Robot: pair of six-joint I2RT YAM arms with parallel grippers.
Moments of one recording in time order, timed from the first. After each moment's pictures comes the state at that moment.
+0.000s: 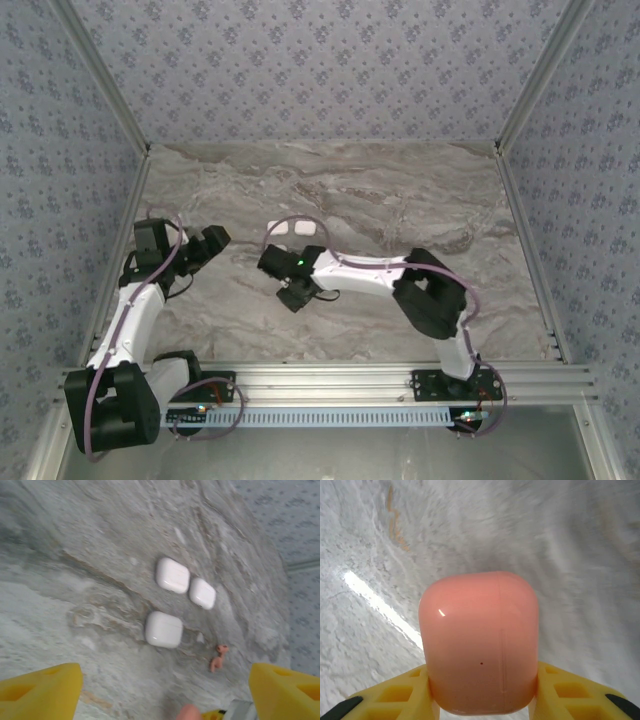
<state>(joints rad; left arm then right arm) 0.10 1.02 0.62 -0.33 0.61 -0.59 1.08 1.93 1.42 -0.75 0.15 0.20</state>
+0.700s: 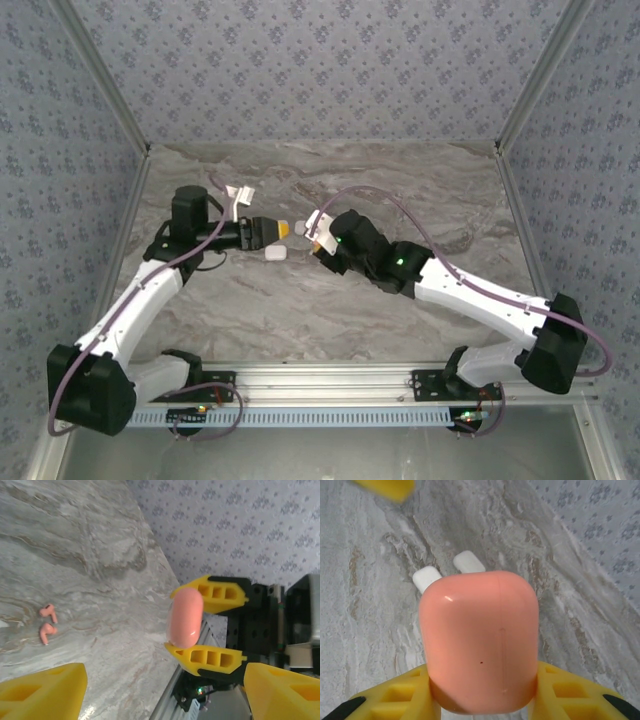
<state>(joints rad) -0.31 1.14 0.86 -0.20 0.95 -0.56 0.96 1.30 1.11 -0.42 0.26 -0.26</state>
